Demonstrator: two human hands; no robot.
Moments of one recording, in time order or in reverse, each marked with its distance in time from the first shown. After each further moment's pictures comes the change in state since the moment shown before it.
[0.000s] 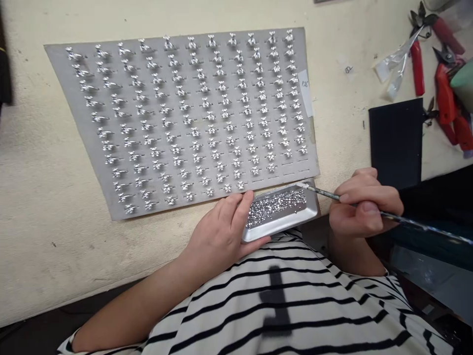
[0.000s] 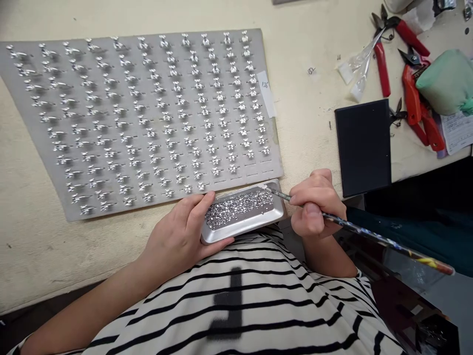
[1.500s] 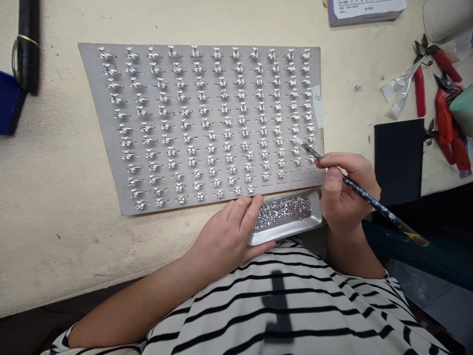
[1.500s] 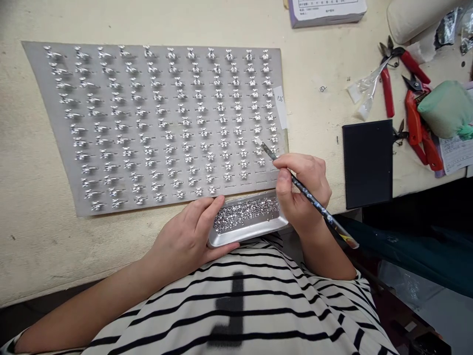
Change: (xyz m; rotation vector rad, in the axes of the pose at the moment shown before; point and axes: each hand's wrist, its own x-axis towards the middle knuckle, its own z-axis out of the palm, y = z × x) left_hand 0.001 0.000 0.002 0.014 0.046 0.017; right_hand 0.018 -0.006 0.021 -0.313 -0.313 0.125
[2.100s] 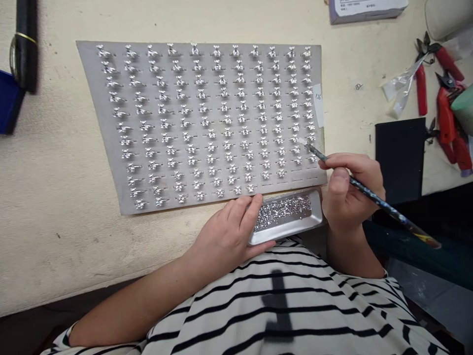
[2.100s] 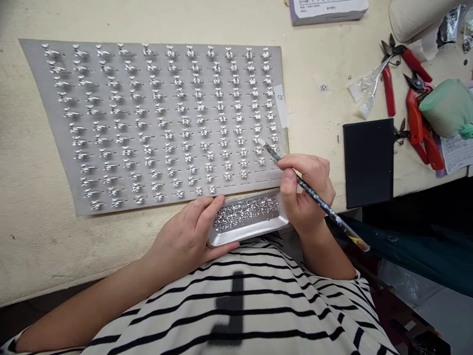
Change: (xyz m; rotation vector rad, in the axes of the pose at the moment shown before) left_hand -0.001 0.000 -0.001 -0.007 -0.022 -0.009; right_hand -0.001 0.001 0.001 -0.008 0.092 0.045
